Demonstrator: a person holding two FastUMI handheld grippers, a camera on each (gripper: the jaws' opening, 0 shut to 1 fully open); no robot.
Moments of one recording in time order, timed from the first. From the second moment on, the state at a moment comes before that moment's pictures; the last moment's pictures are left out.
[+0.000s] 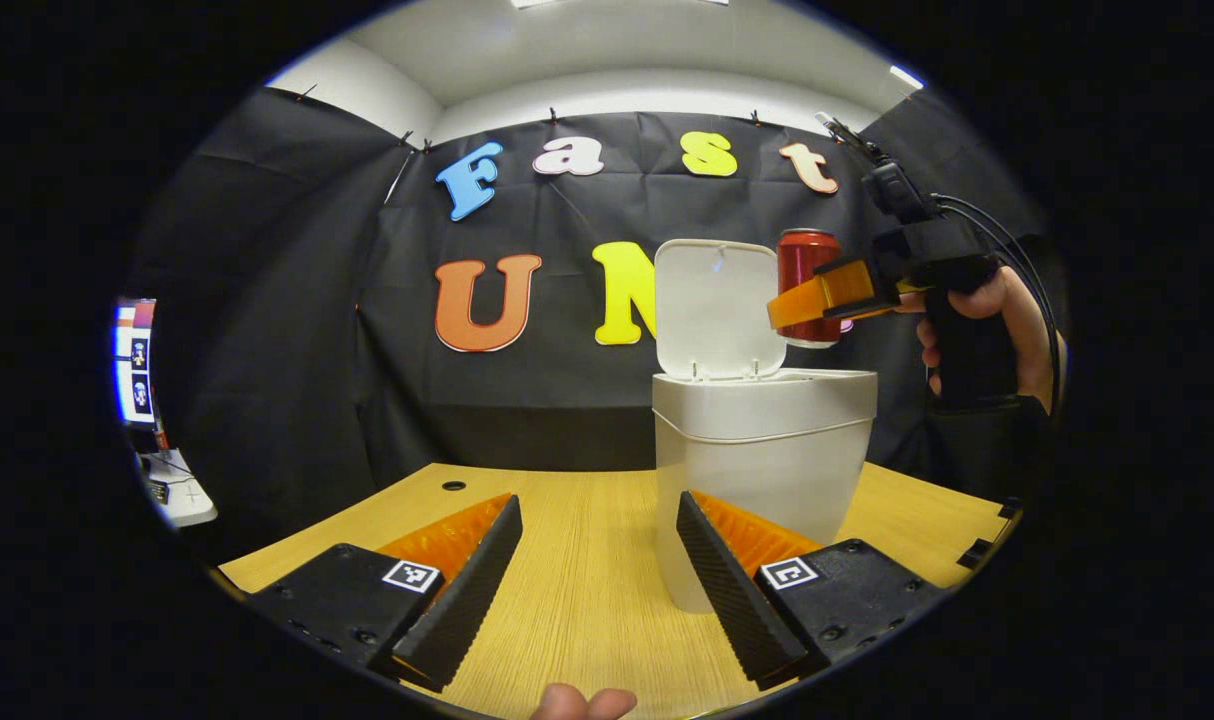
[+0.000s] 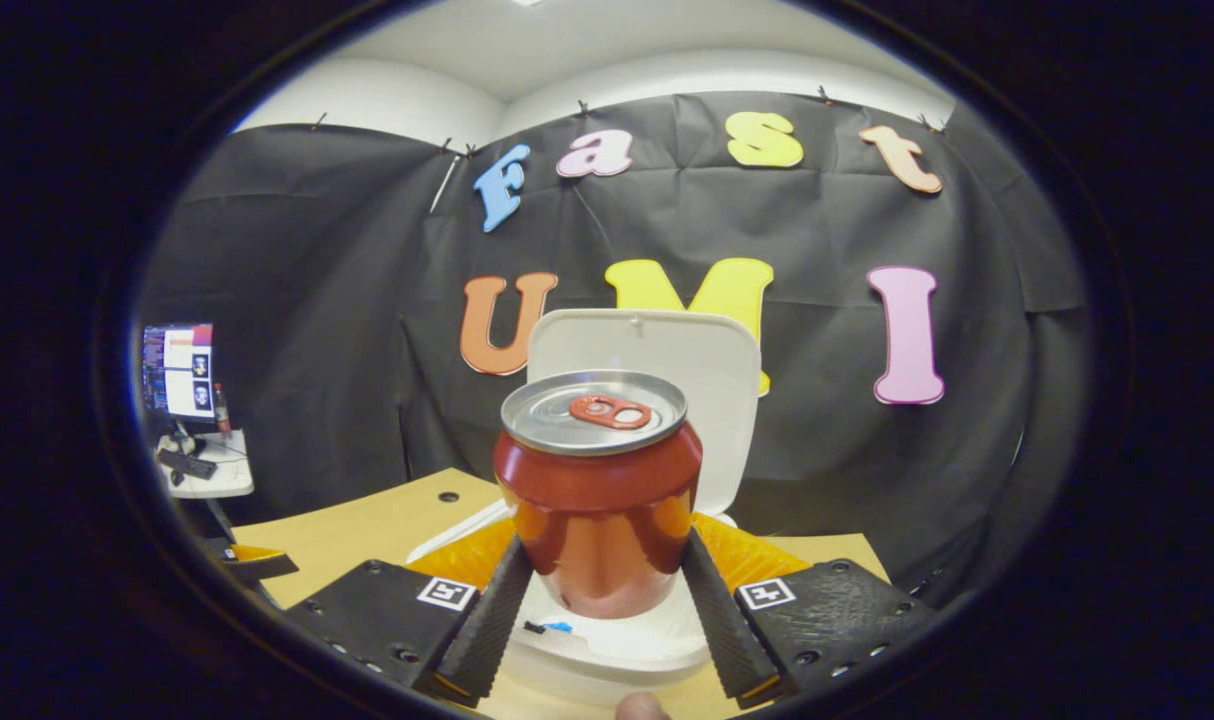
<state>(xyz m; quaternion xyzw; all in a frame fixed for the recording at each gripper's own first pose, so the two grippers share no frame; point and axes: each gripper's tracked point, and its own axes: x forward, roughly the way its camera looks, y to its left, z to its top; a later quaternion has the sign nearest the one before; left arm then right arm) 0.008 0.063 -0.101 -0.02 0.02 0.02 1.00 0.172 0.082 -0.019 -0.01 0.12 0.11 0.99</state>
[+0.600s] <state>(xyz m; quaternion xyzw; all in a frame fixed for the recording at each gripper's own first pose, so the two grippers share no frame) 0.005 0.075 -0.093 -0.03 0.00 0.03 1.00 0.180 0.088 -0.046 0.02 0.17 0.10 0.98</state>
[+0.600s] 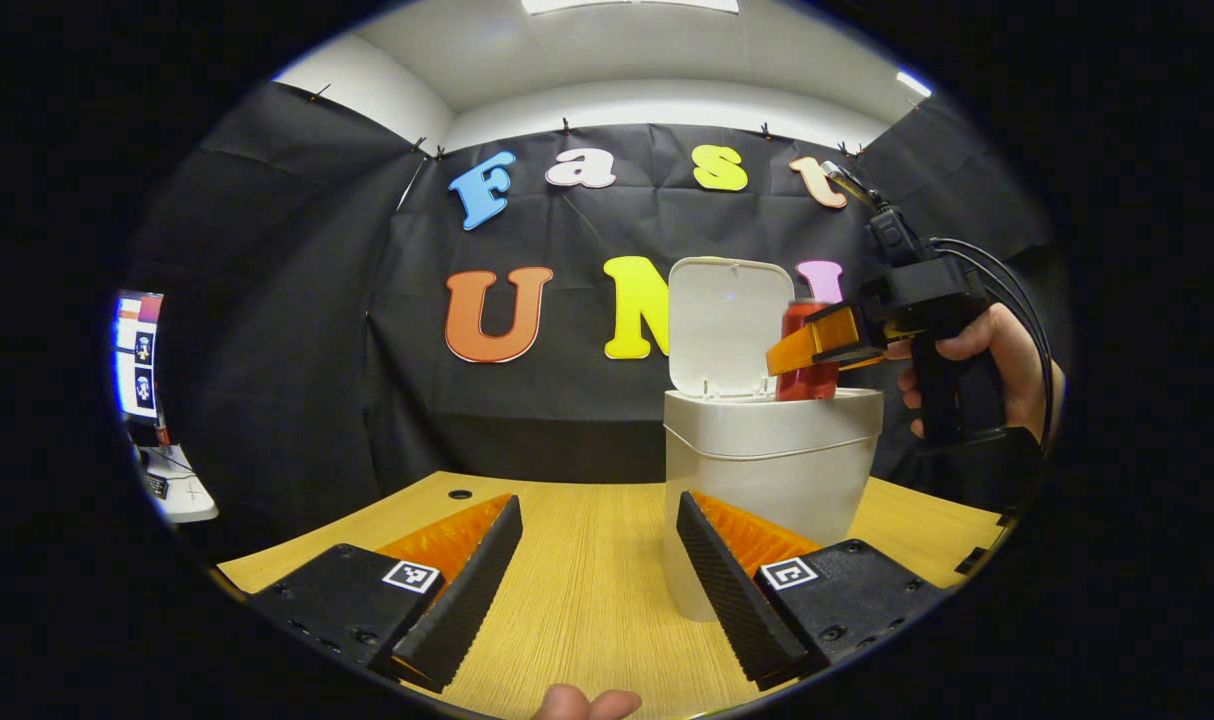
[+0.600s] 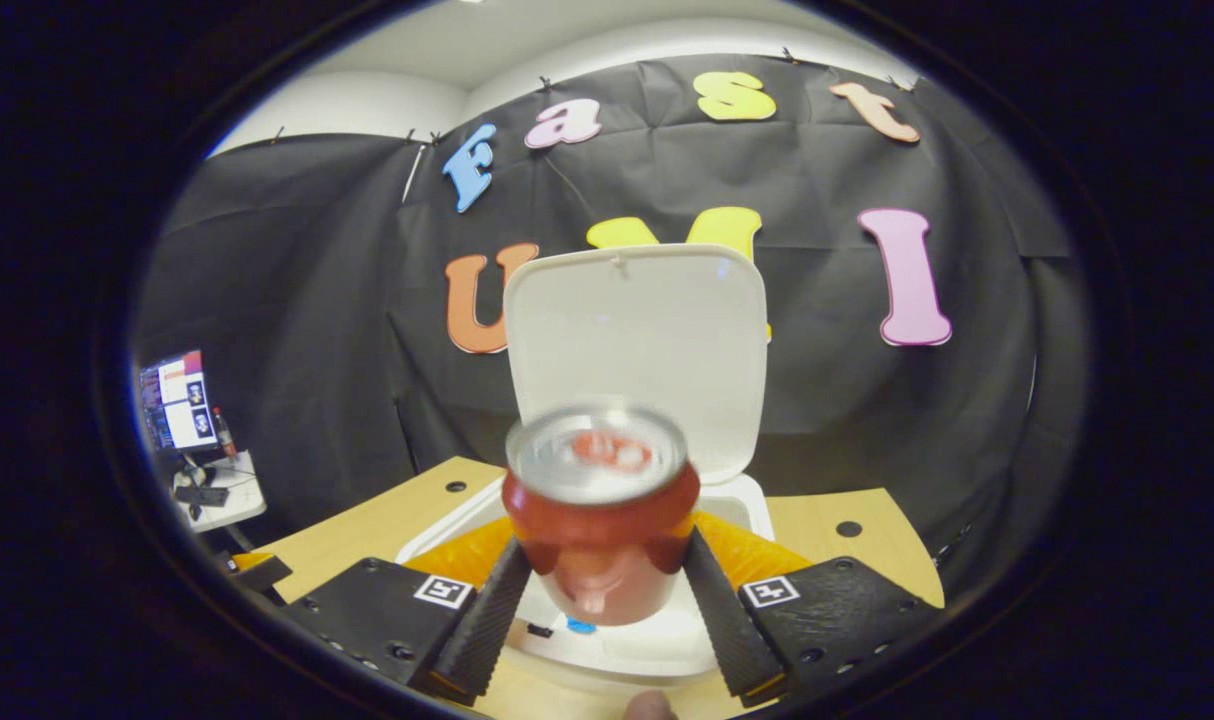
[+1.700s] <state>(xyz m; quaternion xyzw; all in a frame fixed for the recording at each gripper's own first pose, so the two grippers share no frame) 0.010 0.069 -0.090 -0.07 0.01 0.04 1.00 0.207 0.081 0.079 0.03 -0.03 0.03 1.00</state>
